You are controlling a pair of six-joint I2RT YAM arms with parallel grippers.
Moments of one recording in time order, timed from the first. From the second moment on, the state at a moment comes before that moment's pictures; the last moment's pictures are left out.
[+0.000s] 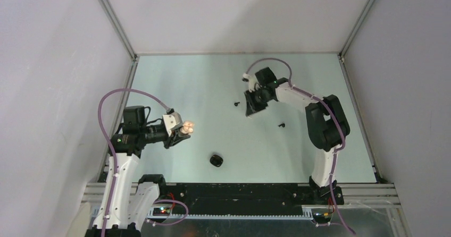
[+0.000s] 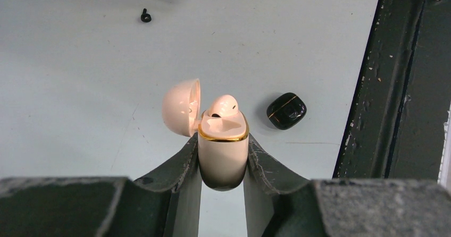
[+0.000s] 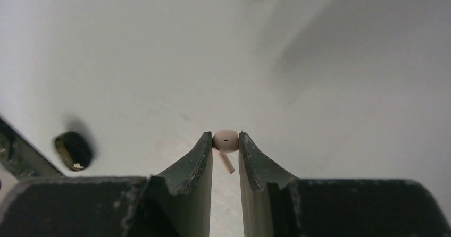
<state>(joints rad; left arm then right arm) 0.03 0.74 0.78 -0.89 1.01 0.87 0.51 1.94 1.47 -0.54 -0.44 0.01</state>
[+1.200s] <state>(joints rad) 0.03 0.72 0.78 -0.91 1.03 0.88 0.41 1.82 1.23 -0.52 -0.09 -0.04</state>
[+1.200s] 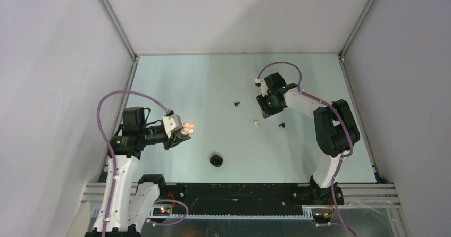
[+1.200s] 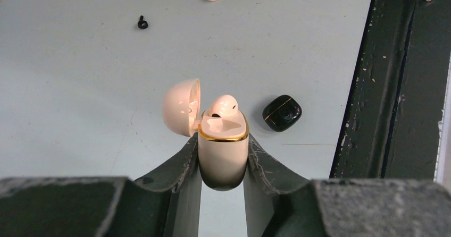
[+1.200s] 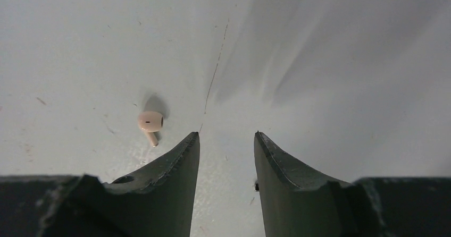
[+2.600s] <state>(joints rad) 0.03 0.76 0.75 -1.51 1.16 1.83 0.61 1.60 1.24 -0.70 -0.21 -0.25</state>
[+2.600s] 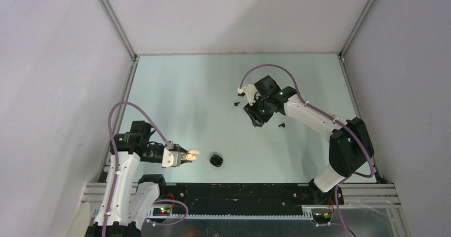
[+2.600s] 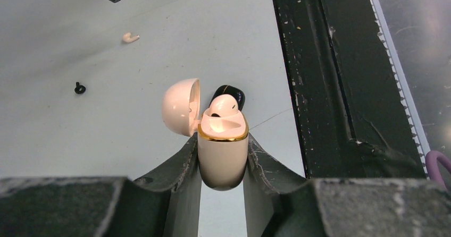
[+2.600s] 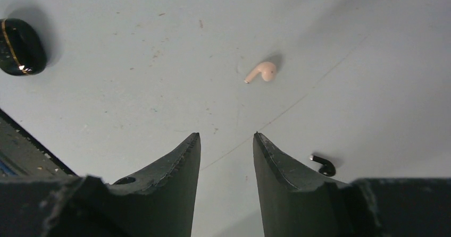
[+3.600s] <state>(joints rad) 0.03 0.77 0.72 -1.56 1.16 1.98 0.45 1.88 1.45 -0.74 -0.30 -0.27</state>
